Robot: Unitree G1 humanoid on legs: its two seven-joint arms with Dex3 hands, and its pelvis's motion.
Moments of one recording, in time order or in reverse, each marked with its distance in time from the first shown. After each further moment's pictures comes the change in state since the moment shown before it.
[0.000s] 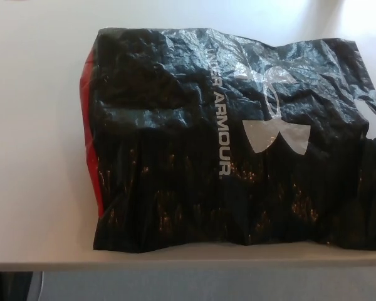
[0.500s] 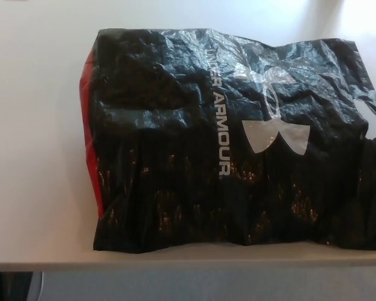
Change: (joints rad) left_arm 0.080 -0.044 0.109 -0.203 -0.163 -0.182 -0.097; right_arm 0.057 -0.009 -0.080 -0.136 0.119 -0.244 0.125
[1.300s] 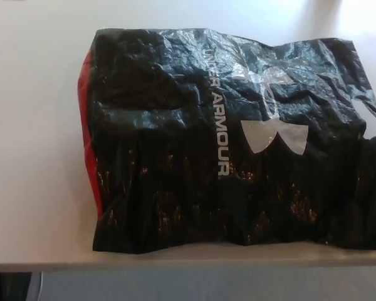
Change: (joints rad) left_arm -0.275 0.188 0.348 -0.201 -0.114 -0.083 0.038; right_arm -0.230 -0.060 -0.232 -0.227 0.070 -0.159 -0.051
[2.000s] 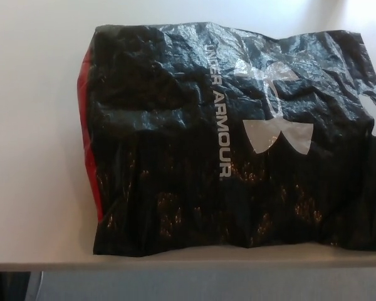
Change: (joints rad) left_arm -0.797 0.300 -0.165 0.475 0.165 0.188 0.160; right_arm -0.797 -0.217 0.139 0.429 -0.134 0.244 -0.106
